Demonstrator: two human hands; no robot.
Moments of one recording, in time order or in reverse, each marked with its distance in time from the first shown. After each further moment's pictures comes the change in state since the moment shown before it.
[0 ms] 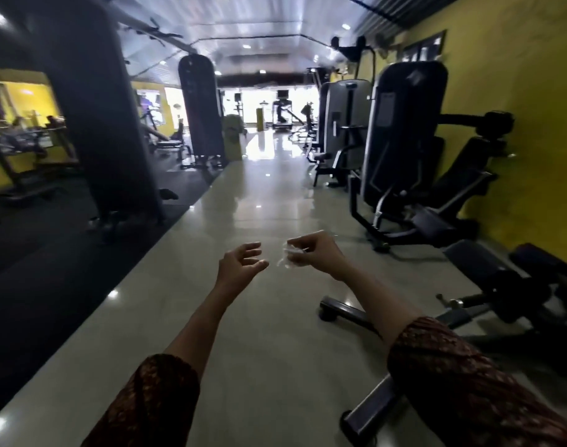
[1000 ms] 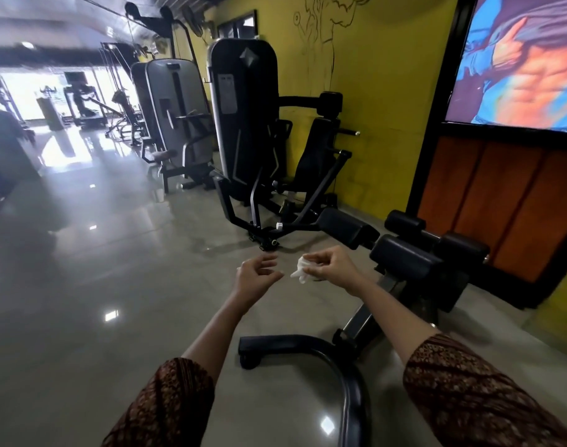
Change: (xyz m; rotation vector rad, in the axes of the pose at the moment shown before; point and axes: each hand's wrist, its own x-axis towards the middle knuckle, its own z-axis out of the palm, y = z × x) left_hand 0.377 -0.068 0.263 -0.111 -0.658 0.141; right_hand 0.217 0.194 -0.166 -0.096 0.537 0.418
